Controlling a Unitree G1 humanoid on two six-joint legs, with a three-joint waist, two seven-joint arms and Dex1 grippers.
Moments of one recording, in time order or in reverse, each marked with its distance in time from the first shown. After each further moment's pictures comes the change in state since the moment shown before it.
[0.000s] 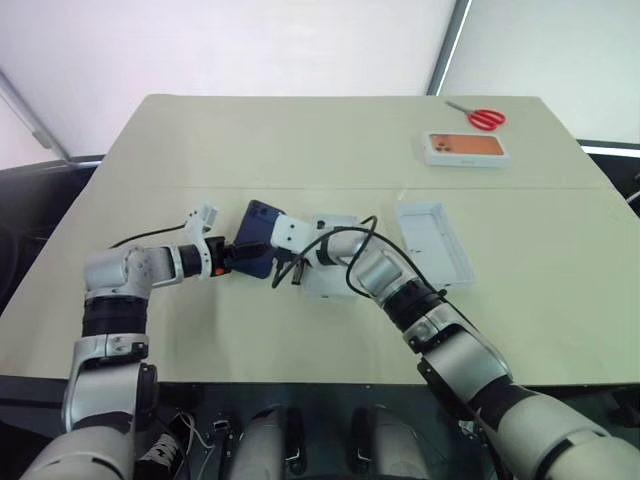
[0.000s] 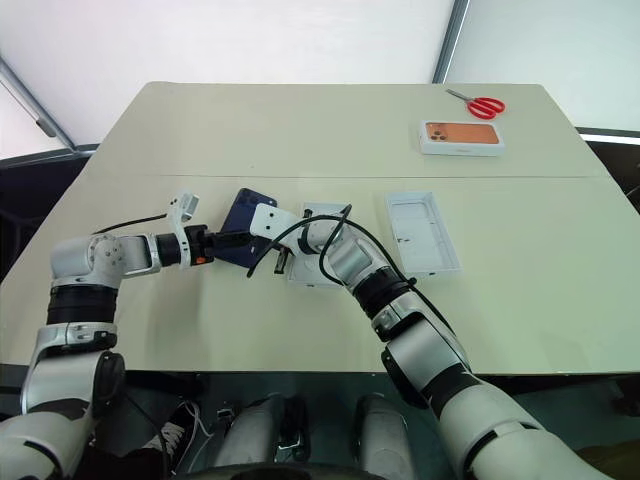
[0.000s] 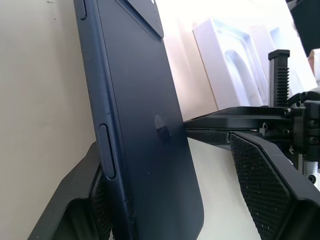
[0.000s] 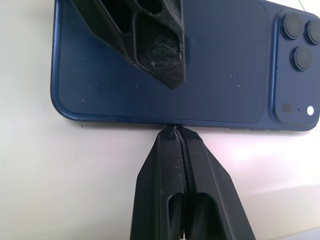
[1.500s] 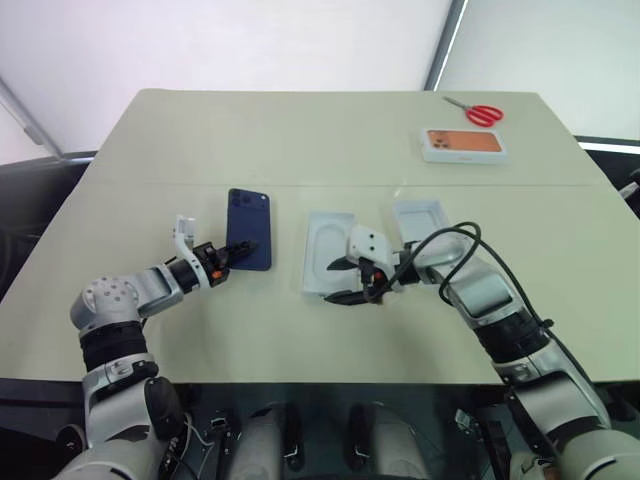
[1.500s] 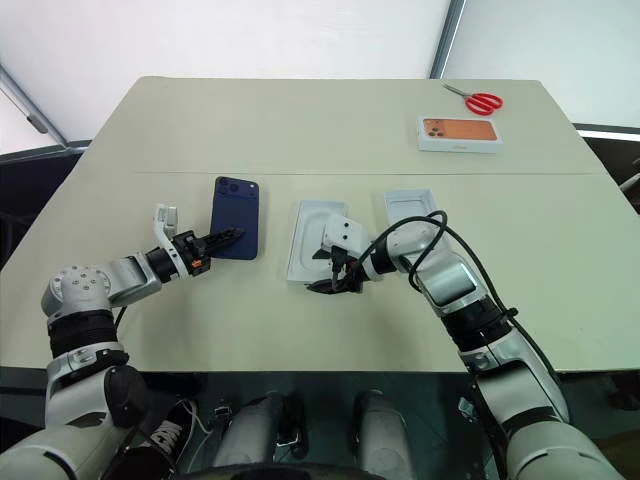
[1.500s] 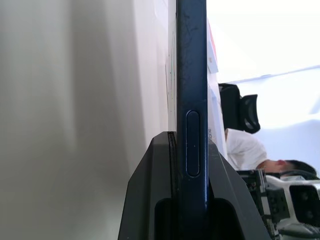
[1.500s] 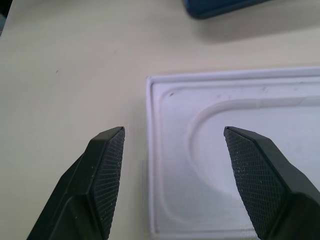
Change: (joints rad) left arm 0.090 -0.141 0.384 -0.057 -0.313 0.166 0.248; right arm 0.285 -0.441 -0.073 -0.615 0.353 0.278 0.410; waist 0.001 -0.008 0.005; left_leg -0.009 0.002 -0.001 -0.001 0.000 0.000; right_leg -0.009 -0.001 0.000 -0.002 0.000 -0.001
